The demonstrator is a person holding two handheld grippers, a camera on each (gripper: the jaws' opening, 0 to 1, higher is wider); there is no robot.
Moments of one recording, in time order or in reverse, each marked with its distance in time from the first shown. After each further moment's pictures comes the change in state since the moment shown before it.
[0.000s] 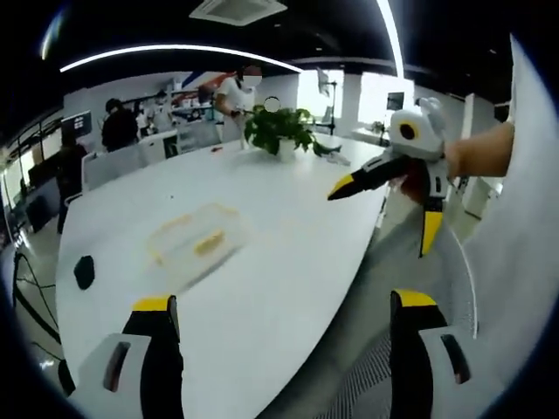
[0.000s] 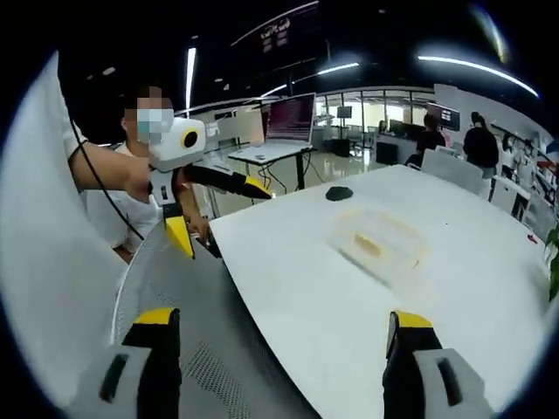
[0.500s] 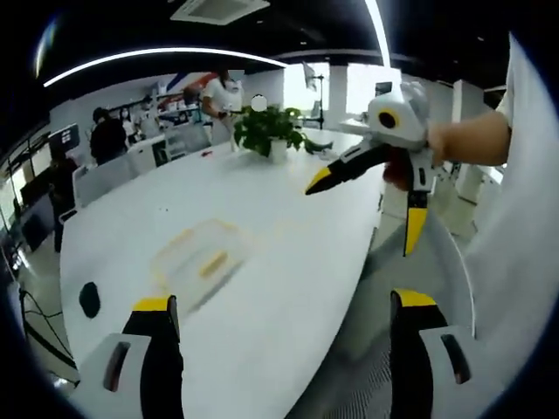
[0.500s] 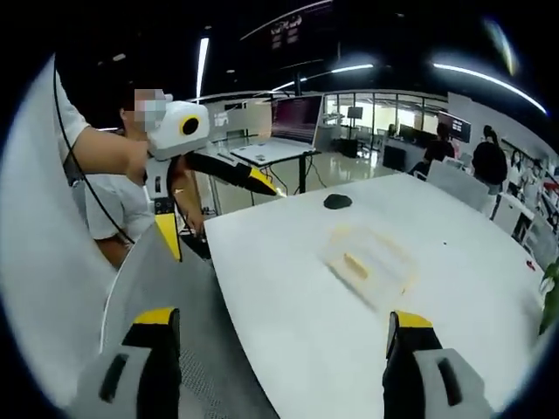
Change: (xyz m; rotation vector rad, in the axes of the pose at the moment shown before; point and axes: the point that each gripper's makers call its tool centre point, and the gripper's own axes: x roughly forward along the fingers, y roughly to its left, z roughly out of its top) left arm 0.005 0.007 0.029 0.086 0.066 -0.027; right arm 0.004 -0.021 0.029 -0.062 0.022 0.000
